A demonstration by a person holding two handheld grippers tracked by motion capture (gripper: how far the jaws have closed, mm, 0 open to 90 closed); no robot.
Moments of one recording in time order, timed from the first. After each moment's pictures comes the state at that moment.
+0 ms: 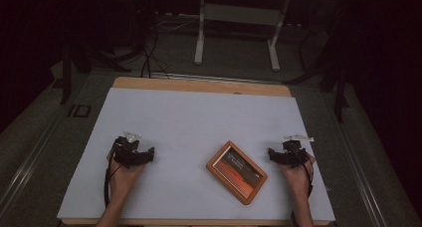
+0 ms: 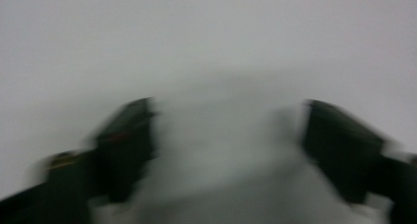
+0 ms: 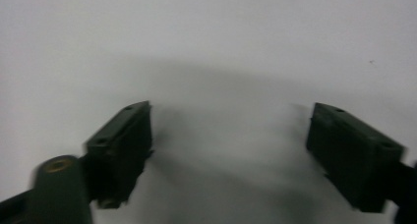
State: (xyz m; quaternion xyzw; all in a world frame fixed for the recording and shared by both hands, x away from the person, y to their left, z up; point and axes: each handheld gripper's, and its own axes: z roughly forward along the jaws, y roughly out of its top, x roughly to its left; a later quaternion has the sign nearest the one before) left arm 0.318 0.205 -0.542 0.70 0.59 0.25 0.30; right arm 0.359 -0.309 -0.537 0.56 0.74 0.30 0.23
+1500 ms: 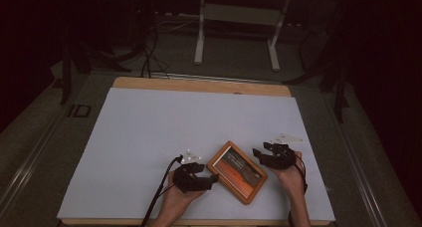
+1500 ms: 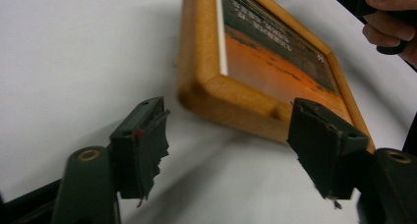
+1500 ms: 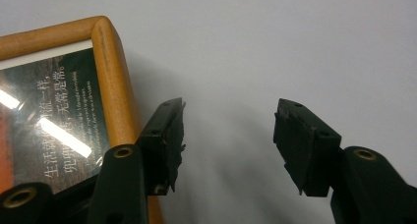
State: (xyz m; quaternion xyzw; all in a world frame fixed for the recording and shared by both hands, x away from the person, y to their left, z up) left arm 0.267 0.038 -0.525 0.77 0.45 0.03 0.45; right arm 0.337 -0.268 -0.509 0.42 0.79 0.39 0.19
